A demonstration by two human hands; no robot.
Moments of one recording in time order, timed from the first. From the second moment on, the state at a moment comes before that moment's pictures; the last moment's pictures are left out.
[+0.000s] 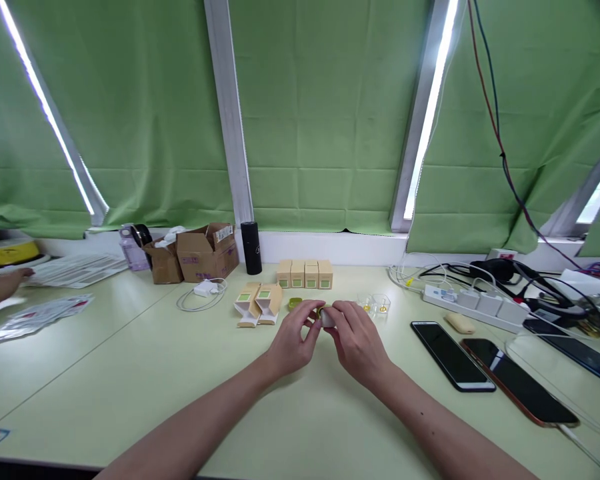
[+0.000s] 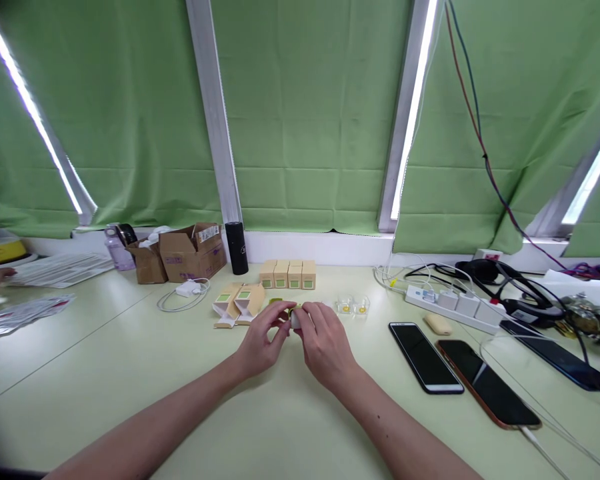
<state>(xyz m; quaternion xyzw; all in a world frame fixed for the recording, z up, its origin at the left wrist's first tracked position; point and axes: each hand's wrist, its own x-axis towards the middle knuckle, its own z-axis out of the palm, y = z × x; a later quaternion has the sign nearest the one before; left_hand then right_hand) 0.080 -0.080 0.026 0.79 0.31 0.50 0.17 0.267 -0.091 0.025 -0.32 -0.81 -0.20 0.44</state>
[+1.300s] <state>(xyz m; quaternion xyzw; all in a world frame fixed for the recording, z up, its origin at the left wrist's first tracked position) 0.076 -0.076 0.035 0.81 0.32 0.43 0.22 0.272 -0.080 0.016 -0.33 -0.82 -0.13 0.44</state>
